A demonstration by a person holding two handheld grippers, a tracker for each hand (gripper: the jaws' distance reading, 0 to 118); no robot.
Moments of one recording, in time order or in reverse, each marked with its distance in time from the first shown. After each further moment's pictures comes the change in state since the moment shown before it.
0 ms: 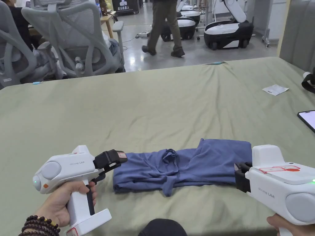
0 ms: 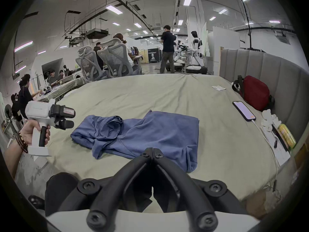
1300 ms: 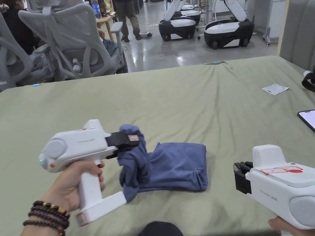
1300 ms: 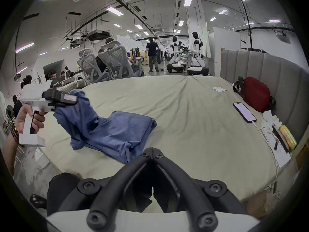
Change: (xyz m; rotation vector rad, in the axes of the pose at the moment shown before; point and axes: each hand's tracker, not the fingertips) left arm 0.120 0.004 0.015 0.016 -0.178 -0.167; right arm 0.007 0.002 0.007 0.015 0.026 -0.002
